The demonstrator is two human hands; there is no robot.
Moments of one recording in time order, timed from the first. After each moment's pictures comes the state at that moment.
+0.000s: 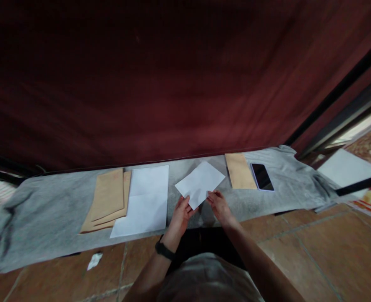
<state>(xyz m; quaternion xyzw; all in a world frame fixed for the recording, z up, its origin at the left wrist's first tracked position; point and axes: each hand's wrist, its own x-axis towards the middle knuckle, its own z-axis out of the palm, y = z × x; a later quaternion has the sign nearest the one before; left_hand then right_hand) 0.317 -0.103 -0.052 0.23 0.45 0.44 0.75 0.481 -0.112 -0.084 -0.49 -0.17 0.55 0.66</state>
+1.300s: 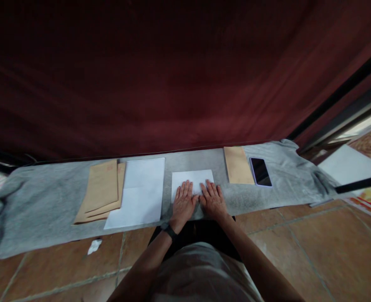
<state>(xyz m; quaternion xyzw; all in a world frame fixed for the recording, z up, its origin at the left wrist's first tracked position) 0.336 -0.093 -0.091 0.84 0.50 0.17 0.12 0.498 -0.142 -0.098 -0.69 -0.71 0.00 0.15</state>
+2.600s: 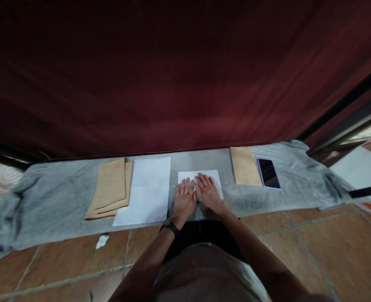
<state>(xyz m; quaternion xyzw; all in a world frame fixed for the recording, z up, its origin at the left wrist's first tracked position) 0.319 -0.080 -0.091 0.83 0.52 0.15 0.08 0.471 -0.085 -0.081 -0.64 -0.75 0.06 0.15</state>
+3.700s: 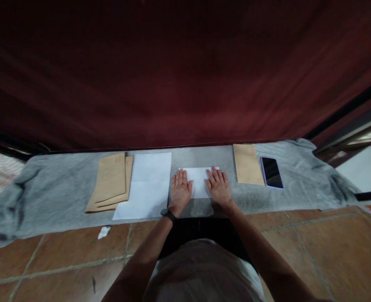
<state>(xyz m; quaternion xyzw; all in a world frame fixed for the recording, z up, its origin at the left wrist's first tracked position) 0.313 -0.052 -0.091 0.81 0.58 0.13 0.01 0.511 -0.086 -0.105 -0.69 -0.71 -0.05 0.16</state>
